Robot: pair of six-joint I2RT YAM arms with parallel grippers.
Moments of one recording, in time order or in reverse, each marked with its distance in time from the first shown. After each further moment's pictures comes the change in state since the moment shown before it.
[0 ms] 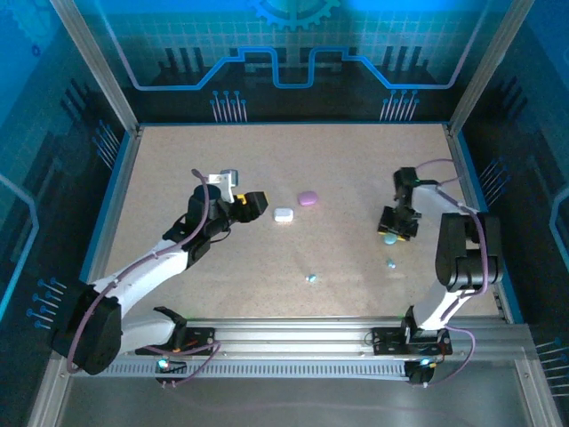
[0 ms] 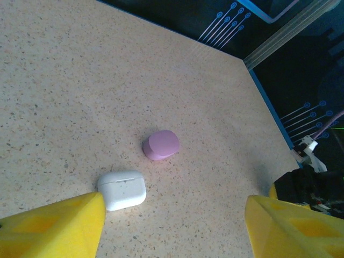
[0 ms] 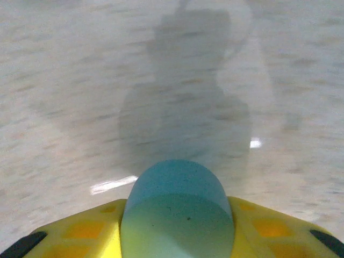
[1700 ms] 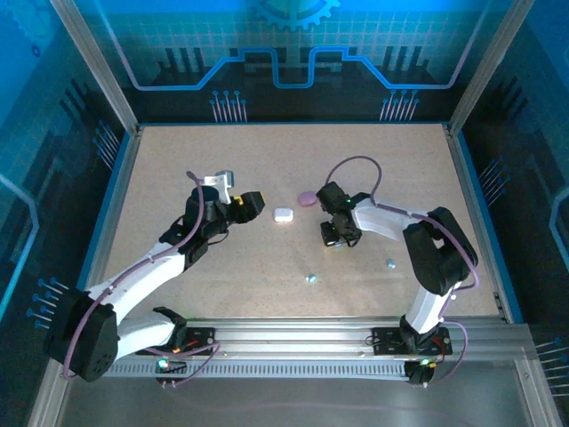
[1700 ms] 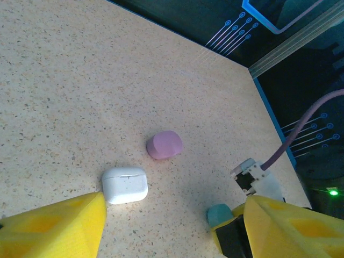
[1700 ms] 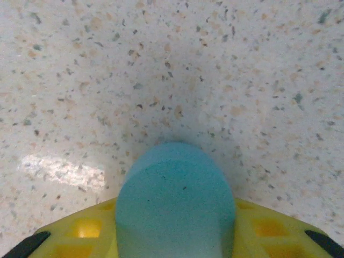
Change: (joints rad) left arm 0.000 -0.038 -0.004 -0.053 -0.023 -0.052; right arm 0.523 0.021 -0.004 0.176 0.111 -0.091
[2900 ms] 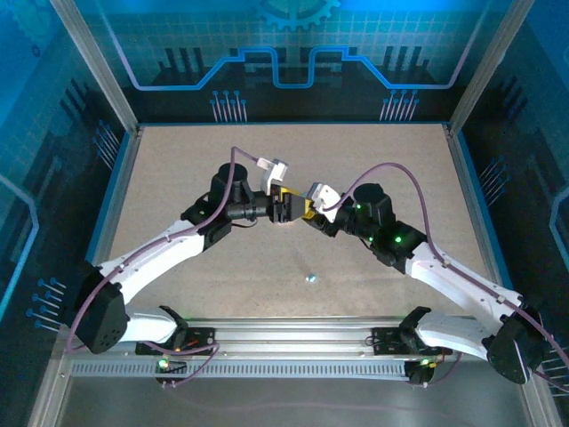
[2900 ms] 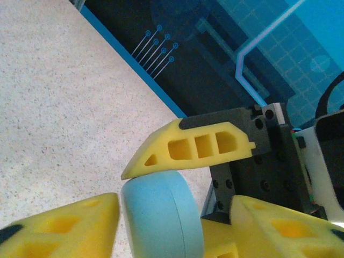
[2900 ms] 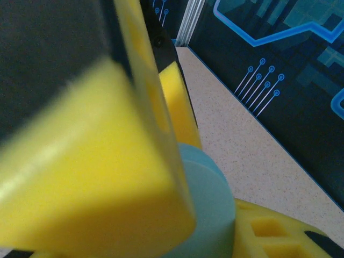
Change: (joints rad) left arm -0.181 0.182 0.324 -0.033 0.476 0.119; right arm 0.109 -0.628 -0.237 0.606 -0.293 -0.708
